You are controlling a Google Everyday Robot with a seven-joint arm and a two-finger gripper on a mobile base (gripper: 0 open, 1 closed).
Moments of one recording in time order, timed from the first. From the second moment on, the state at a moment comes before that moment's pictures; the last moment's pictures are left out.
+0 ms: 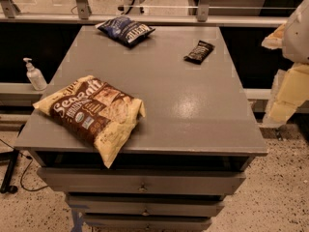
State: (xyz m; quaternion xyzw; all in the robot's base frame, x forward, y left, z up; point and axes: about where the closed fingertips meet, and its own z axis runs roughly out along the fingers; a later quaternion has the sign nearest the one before) arm 0.438 -0.217 0.976 -0.60 0.78 -0.03 0.16
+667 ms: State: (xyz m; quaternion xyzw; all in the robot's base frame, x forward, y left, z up) arm 0.447 -0.211 0.974 -0.59 0.79 -0.03 0.18
